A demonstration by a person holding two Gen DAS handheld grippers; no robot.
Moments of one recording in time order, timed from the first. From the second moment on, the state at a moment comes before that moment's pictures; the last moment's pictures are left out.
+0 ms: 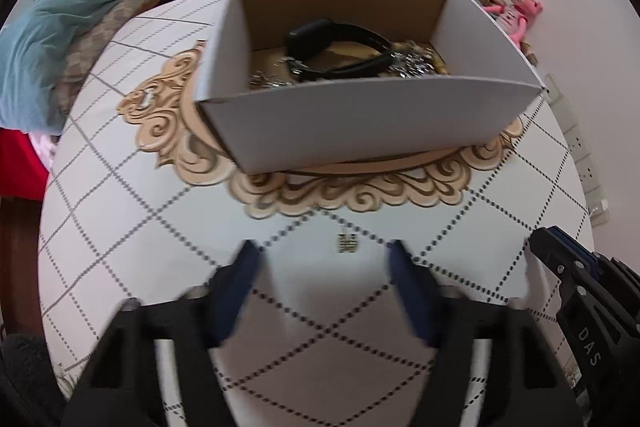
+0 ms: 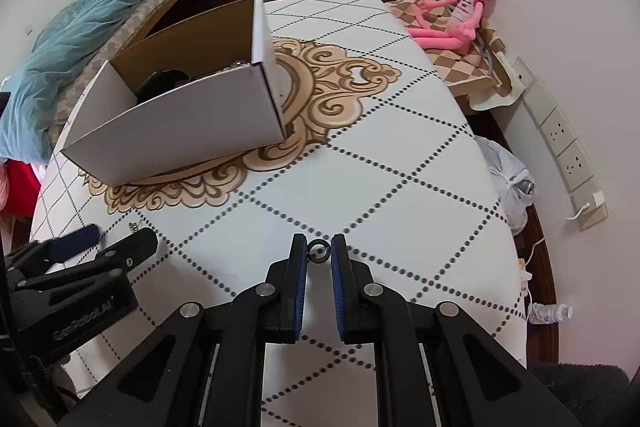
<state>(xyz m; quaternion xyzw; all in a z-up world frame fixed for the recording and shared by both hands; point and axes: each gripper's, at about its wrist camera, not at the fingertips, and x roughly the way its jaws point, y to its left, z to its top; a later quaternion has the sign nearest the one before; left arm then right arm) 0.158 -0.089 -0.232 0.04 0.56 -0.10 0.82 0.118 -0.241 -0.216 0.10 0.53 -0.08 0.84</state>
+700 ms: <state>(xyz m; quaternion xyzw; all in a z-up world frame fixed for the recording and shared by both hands) 0.149 -0.080 -0.200 0.03 0.53 -0.13 0.84 0.120 -0.235 -0.182 0.11 0.49 -0.07 0.86</state>
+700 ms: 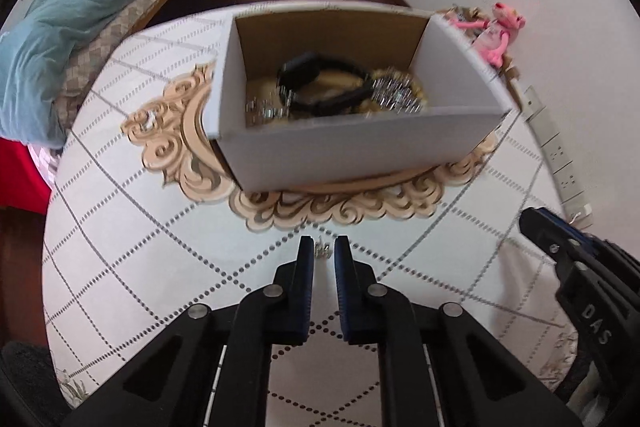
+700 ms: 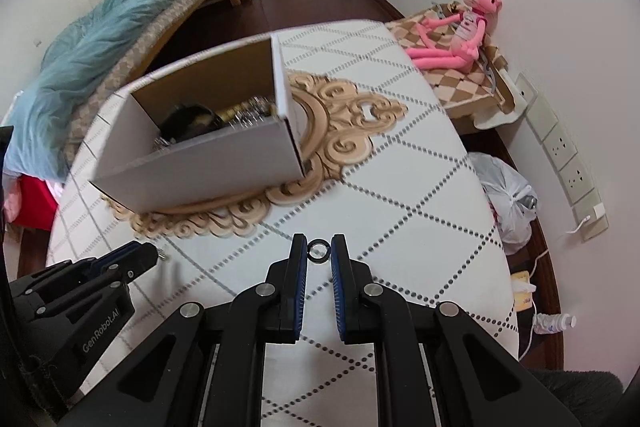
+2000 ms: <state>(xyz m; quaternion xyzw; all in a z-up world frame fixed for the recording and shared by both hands) 0.152 -0.068 -0.227 0.01 0.55 -0.11 0.83 0.113 -0.265 -0.179 0.16 0.49 -0.06 0.85</state>
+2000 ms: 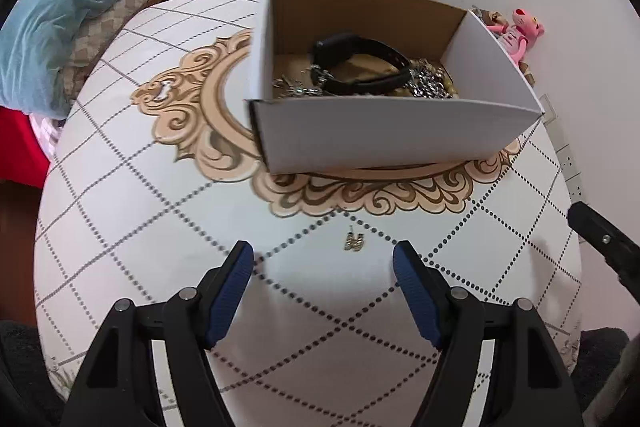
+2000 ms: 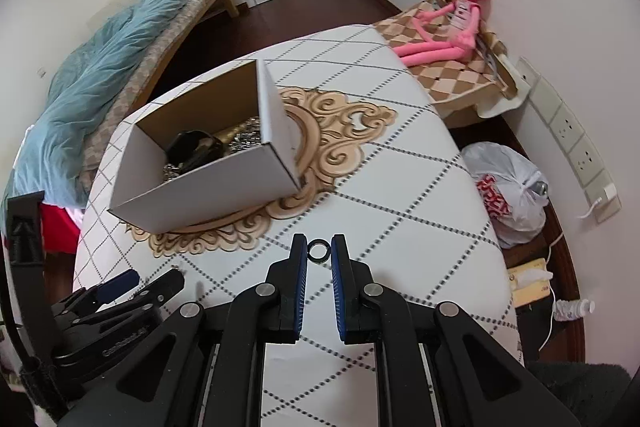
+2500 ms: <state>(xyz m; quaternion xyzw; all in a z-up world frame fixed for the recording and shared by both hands) 0.155 -0.054 -0.156 -0.04 0.51 -0.17 0.84 0.128 -0.264 -0.140 0.18 0.46 -0.04 0.87</state>
